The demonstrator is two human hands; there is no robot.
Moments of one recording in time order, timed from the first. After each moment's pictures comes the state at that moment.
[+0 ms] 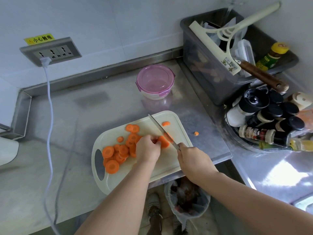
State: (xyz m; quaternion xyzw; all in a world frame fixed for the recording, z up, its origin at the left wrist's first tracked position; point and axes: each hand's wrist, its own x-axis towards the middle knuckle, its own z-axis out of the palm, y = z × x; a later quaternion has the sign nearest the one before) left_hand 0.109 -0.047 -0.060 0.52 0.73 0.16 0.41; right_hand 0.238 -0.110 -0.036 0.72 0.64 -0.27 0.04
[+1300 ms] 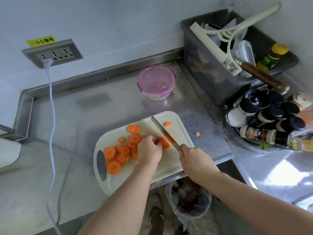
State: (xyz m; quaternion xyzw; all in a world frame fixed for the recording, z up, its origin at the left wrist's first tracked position) left_hand 0.109 -0.050 -0.056 0.52 0.73 0.17 0.41; right_hand 0.237 -0.111 -0.033 0.73 0.62 -0.29 0.03
